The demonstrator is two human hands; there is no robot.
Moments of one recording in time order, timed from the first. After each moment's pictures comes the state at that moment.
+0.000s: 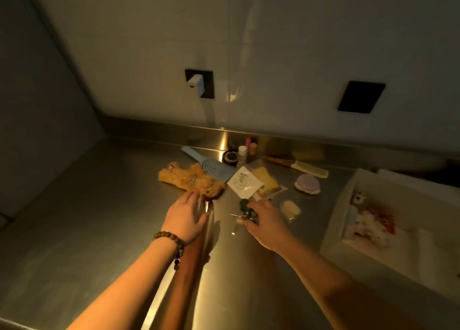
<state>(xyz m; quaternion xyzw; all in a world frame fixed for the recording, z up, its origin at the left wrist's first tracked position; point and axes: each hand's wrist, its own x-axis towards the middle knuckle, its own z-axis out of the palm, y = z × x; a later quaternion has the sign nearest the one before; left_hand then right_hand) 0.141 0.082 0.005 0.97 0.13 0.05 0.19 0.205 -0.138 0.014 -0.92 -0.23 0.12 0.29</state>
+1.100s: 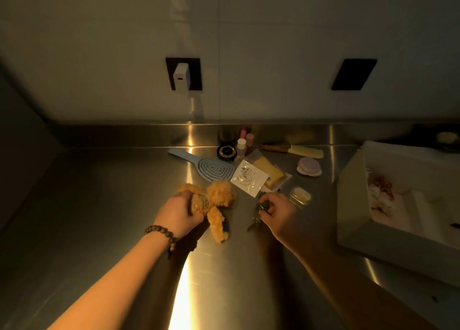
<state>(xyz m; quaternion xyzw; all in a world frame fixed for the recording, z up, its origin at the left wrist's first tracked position) 0.185 0.169 -0.001 0.96 0.01 -0.03 0.28 0.192 -0.098 0.004 -0.92 -0.10 0.00 0.37</state>
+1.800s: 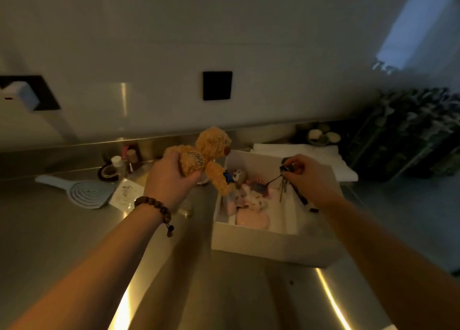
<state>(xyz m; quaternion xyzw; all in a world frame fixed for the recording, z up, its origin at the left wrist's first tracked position) 0.242 -0.132 0.104 0.91 -0.05 0.13 0.39 0.220 -0.435 0.111 -0.93 0.10 -0.09 0.34</state>
